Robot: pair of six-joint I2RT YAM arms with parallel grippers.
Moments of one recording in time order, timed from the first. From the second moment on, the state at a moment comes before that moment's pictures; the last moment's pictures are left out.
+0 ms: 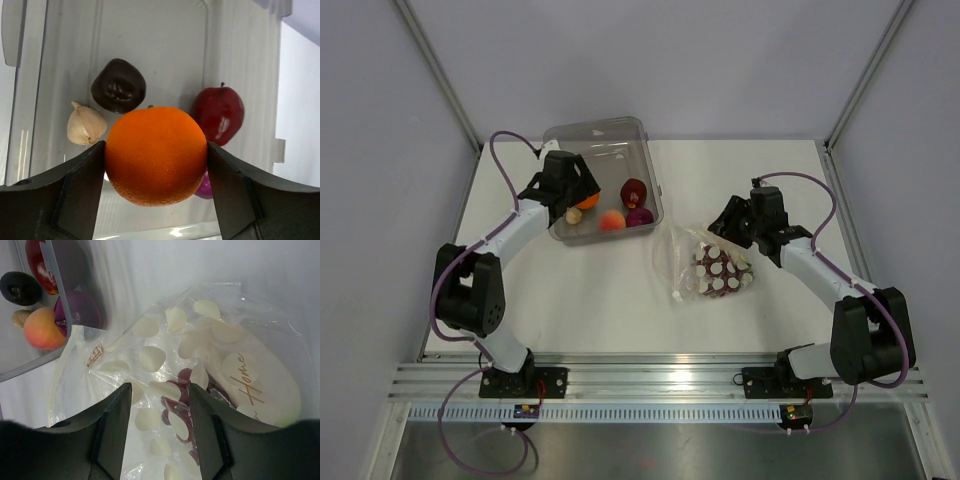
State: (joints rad) left arm -0.30 1.64 1.22 -0.21 -0.19 -0.66; right arm 0.26 1.37 0.85 -0.17 -0.15 0.64
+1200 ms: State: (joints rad) left arm -0.23 1.72 1.16 -0.16 -0.15 -0.69; right arm 0.26 1.37 0.83 -0.15 -0.17 0.65
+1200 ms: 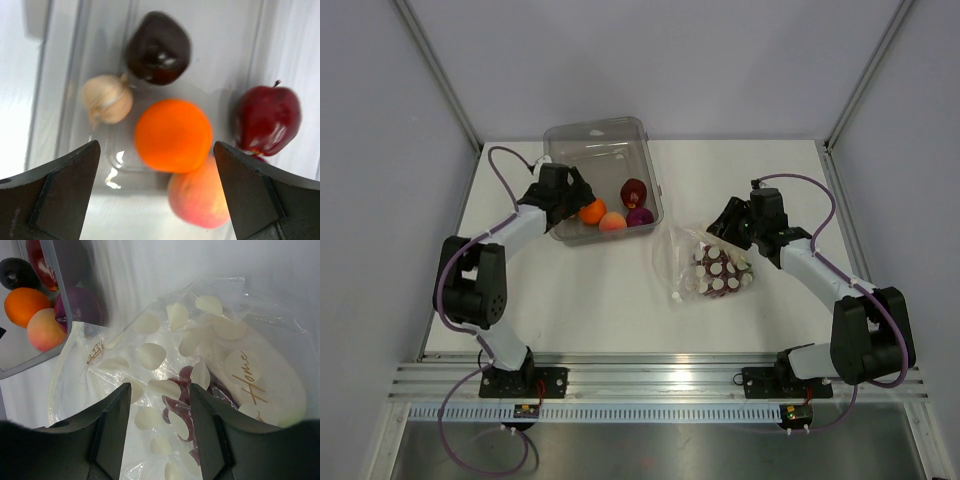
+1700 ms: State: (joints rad) left arm -0.41 1.35 0.95 -0.03 -0.16 -0.75; right arm 0.26 1.37 0.83 -0.16 -0.16 0.65
